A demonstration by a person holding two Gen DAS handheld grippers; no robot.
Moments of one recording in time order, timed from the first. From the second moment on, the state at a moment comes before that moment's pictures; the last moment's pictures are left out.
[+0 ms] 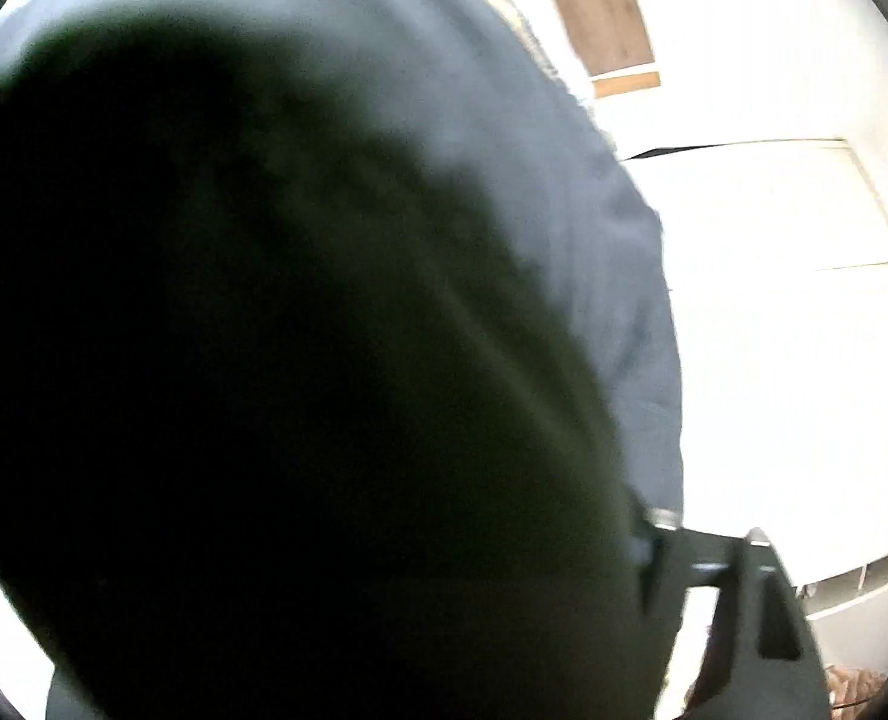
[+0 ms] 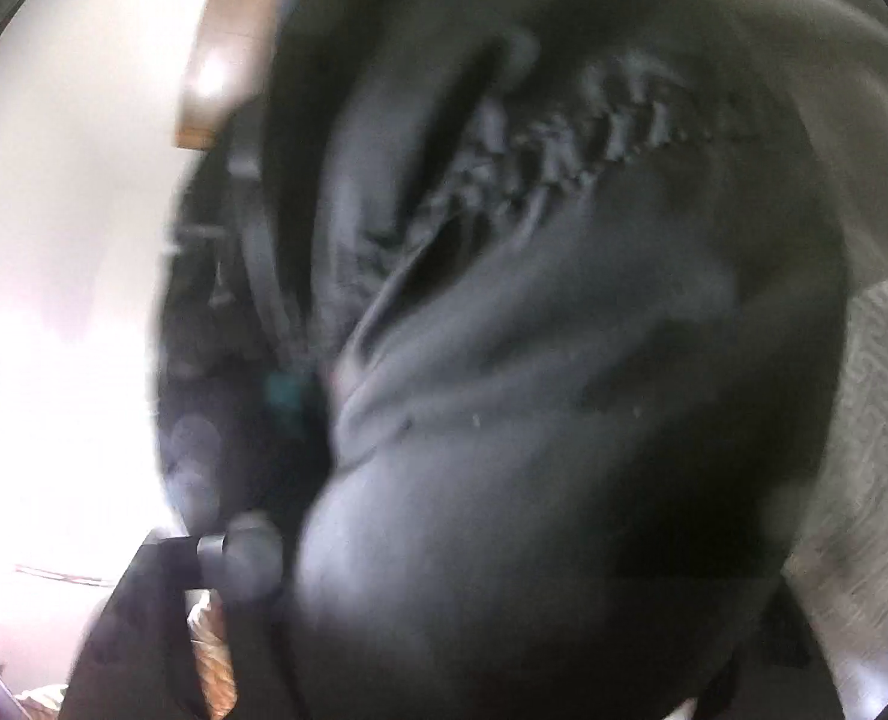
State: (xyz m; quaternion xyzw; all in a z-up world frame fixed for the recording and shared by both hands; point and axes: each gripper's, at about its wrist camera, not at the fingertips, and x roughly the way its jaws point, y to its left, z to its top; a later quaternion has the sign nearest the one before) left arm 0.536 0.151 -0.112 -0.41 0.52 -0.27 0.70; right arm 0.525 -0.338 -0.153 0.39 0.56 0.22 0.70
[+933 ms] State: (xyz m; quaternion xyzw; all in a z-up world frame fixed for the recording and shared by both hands) left arm 0.390 0.130 -0.003 -0.34 0.46 -0.32 0.76; right arm 0.451 -0.253 -0.020 0.31 0.46 0.31 0.77
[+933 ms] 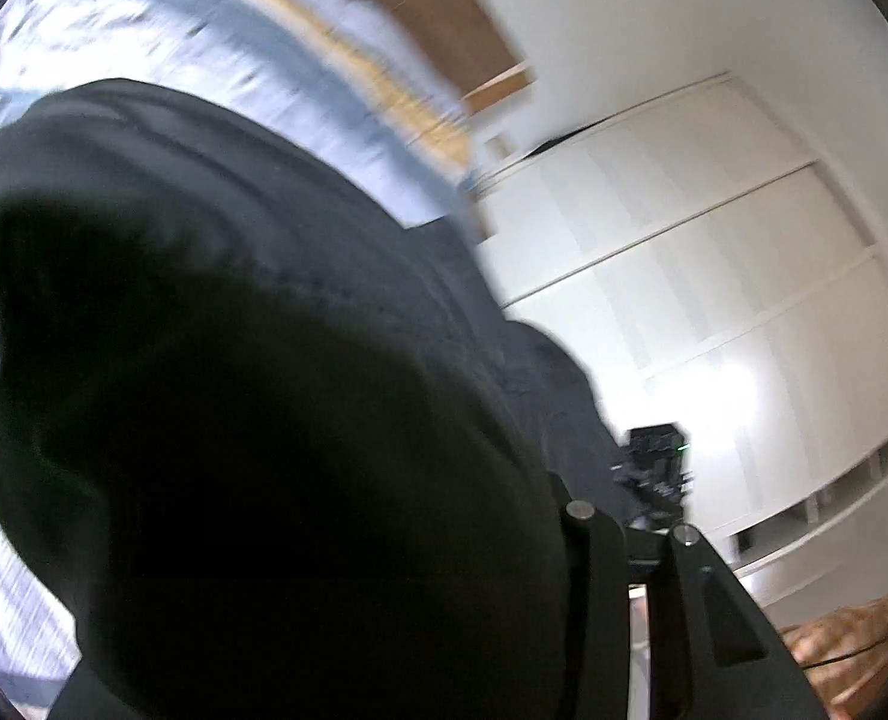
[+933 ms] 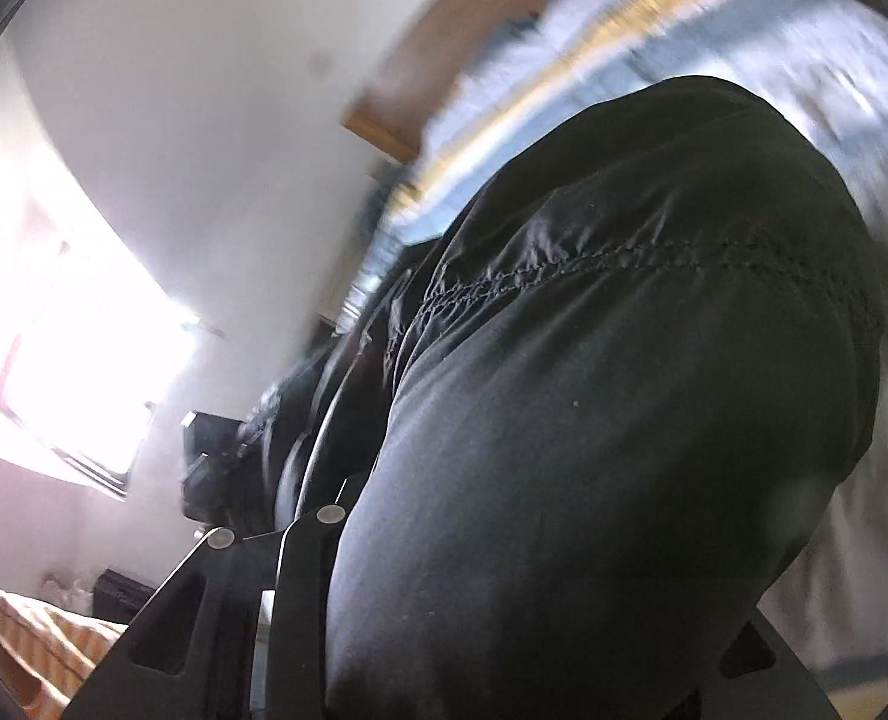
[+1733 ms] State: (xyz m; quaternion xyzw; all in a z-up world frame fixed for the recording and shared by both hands) left arm 0.427 0.288 -0.056 -0.45 0.48 -0.19 0.73; right arm 0.430 -0.345 -0.094 0.34 0.52 0.12 0.78
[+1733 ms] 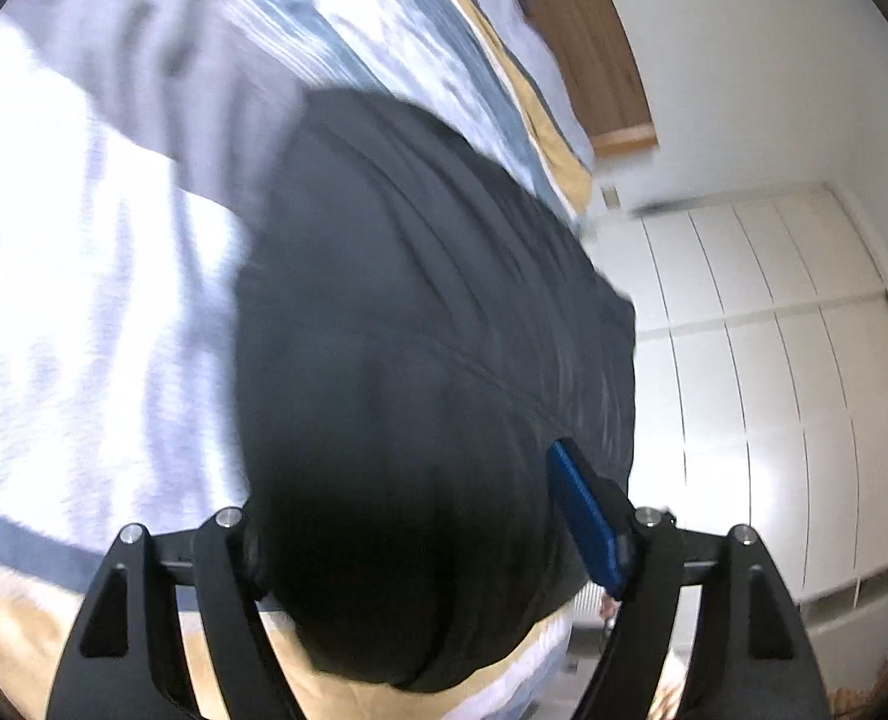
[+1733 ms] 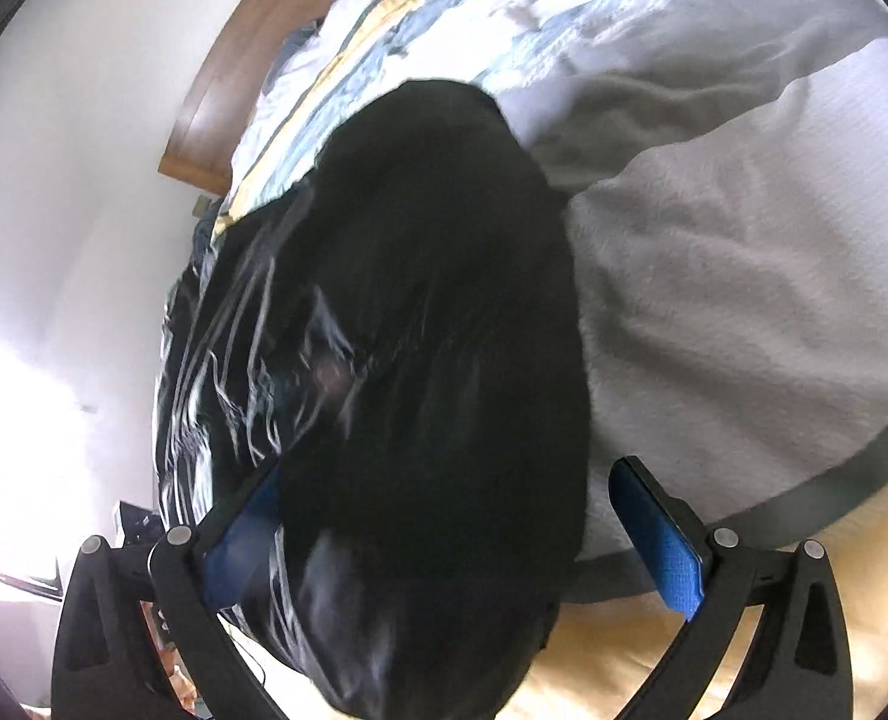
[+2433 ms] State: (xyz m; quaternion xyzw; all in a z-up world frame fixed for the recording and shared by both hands) left arm 0.478 0.075 0.010 -0.15 0.49 -0.19 0.84; right arm 0.464 -0.177 -0.026 0.02 0.45 0.16 0.88
